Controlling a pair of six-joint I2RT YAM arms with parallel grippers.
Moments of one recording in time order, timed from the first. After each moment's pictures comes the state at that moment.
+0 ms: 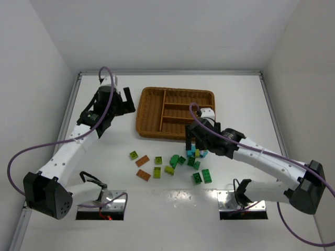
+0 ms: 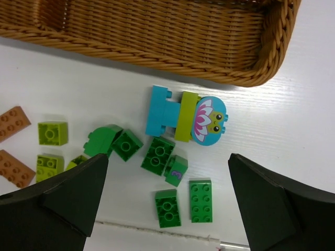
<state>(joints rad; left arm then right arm) -0.31 1.17 1.04 -0.39 -0.24 -0.38 0.88 1.18 0.92 -0.69 0.43 0.65</state>
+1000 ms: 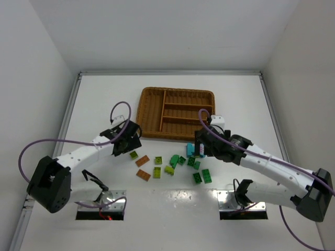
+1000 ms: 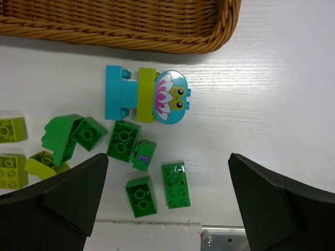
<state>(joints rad) -0.54 1.23 0.72 -0.59 -0.37 -0.86 0.88 1.07 0.81 -0.79 0.50 0.74</state>
